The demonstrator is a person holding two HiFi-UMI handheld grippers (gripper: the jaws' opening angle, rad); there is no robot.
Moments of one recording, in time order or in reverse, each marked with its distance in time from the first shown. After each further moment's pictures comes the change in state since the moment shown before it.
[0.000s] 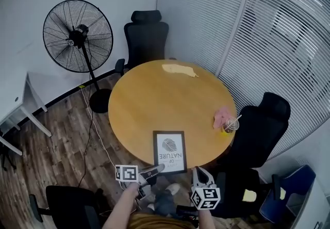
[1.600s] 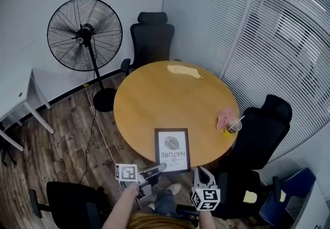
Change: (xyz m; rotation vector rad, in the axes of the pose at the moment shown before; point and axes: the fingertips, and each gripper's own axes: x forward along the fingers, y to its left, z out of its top) left arm -0.020 -0.030 0.001 0.015 -0.041 -0.084; right arm -0.011 0.019 0.008 -0.066 -0.041 0.000
